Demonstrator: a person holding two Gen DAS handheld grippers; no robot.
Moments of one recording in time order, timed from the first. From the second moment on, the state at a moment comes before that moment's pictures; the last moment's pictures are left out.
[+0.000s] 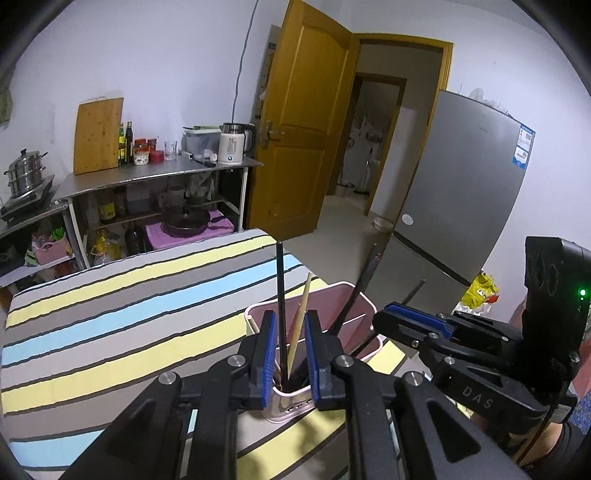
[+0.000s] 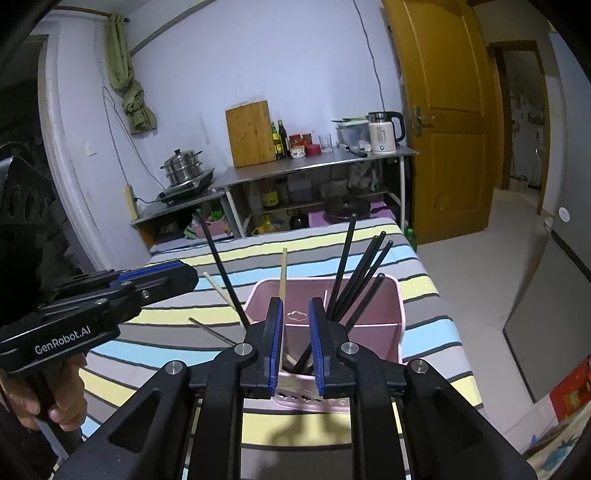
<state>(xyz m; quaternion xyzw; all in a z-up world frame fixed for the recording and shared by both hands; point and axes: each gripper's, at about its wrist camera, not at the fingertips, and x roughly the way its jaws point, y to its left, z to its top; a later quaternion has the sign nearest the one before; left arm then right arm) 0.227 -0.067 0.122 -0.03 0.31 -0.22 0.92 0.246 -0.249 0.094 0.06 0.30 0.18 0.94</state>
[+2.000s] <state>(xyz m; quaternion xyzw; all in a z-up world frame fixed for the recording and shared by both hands) 0.104 -0.073 0.036 -0.01 0.27 -0.17 0.95 0.149 -0.248 0.048 0.05 0.30 0.17 0.94</state>
